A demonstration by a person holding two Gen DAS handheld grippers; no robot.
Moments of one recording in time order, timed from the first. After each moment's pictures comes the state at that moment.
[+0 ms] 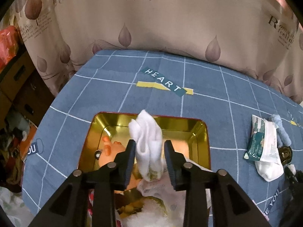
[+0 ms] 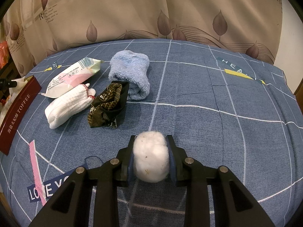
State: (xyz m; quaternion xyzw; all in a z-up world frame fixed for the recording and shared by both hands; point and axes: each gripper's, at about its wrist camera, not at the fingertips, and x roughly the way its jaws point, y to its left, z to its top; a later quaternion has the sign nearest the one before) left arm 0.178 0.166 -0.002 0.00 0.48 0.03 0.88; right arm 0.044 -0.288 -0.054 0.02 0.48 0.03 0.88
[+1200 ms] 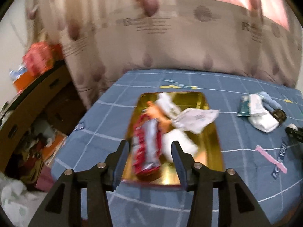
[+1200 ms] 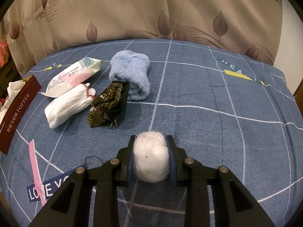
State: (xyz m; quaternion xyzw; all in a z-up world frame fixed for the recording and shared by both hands) left arm -0.009 0.185 0.027 0.05 0.36 0.08 0.93; right arm 0.044 -0.287 -0.053 0.02 0.47 0.02 0.88
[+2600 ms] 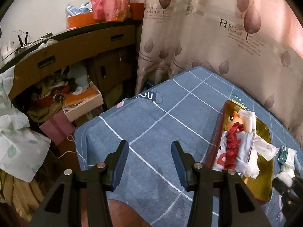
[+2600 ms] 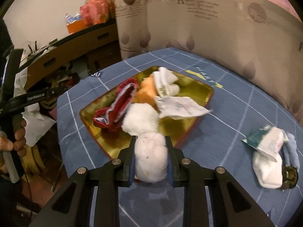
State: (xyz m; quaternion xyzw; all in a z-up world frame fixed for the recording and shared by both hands) left arm -0.038 0.331 0.008 -0.15 0.36 0.25 0.89; right arm 0.005 0.039 0.023 -0.09 0.42 0.33 0.84
